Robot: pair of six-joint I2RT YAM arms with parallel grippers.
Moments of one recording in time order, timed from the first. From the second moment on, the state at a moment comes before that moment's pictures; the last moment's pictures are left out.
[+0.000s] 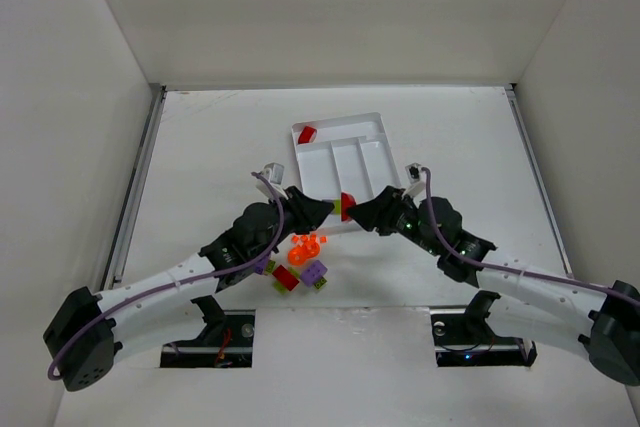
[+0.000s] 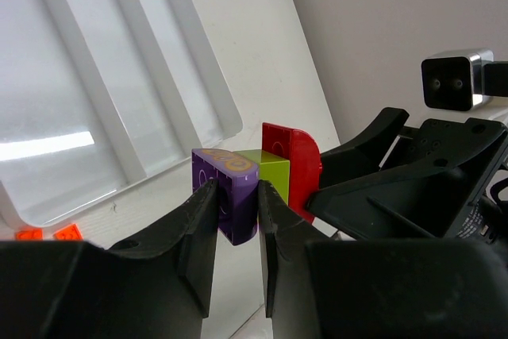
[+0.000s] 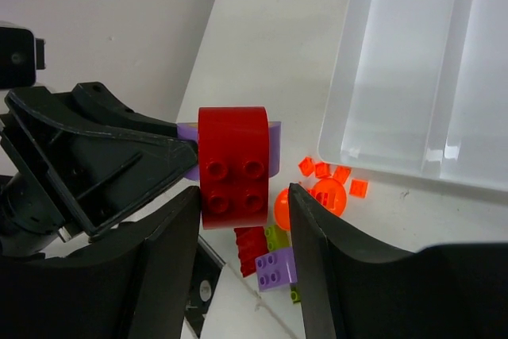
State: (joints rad) left arm -0.89 0.92 0.45 0.29 -0.18 -0.90; right arm 0.85 0.95 0.48 0.30 0.06 0.90
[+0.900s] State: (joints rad) left arm -0.87 0.89 0.43 0.31 -0.15 -0.90; right arm 0.83 0.94 0.47 0.33 0.01 0.91
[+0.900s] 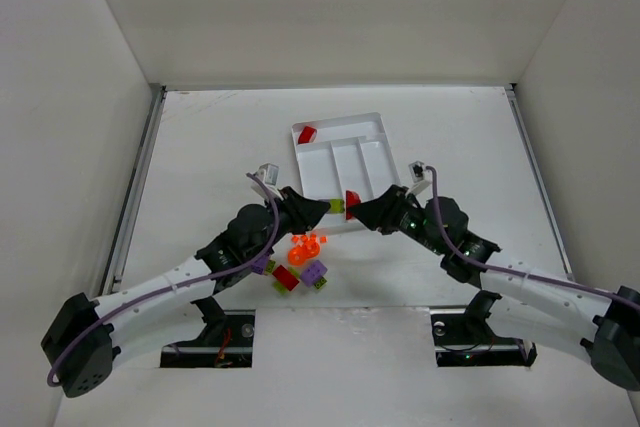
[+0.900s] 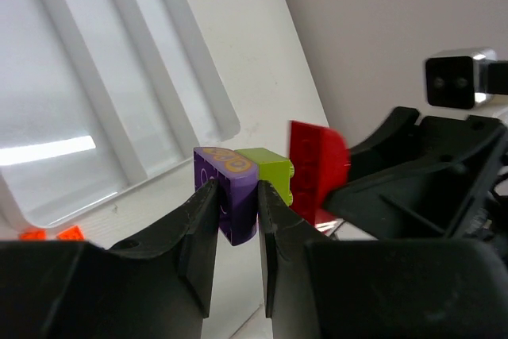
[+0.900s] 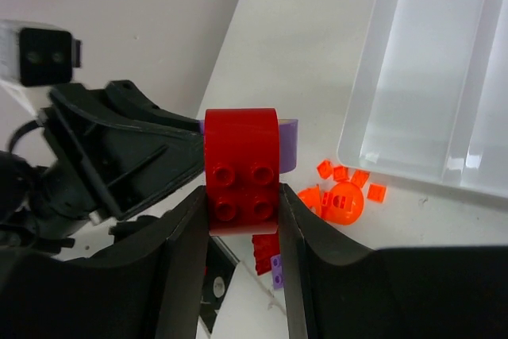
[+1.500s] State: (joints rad) left arm -0.77 0.74 0.40 0.24 -0.17 -0.88; right arm 0.64 1.23 0.77 0.23 -0.02 0.78
